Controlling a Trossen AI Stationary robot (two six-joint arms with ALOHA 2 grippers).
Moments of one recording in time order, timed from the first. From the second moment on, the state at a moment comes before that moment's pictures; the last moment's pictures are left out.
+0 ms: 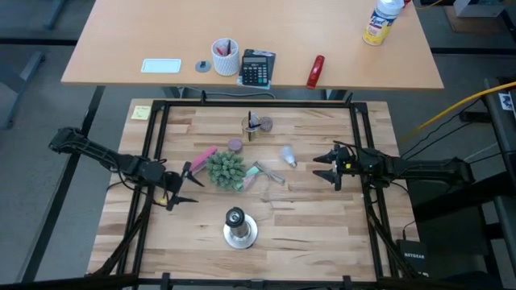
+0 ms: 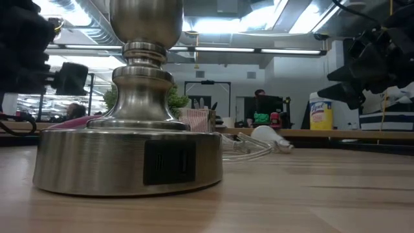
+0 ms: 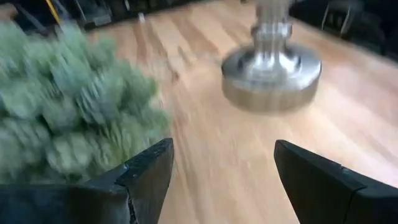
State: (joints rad) left arm -0.33 0.43 0.01 0.07 -0.08 0.14; right arm -0.07 0.25 0.01 0.02 0.00 0.34
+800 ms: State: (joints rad) left arm -0.33 0.00 0.01 0.02 -0.07 0.15; right arm -0.07 0.00 0.01 0.03 -0.01 0.34
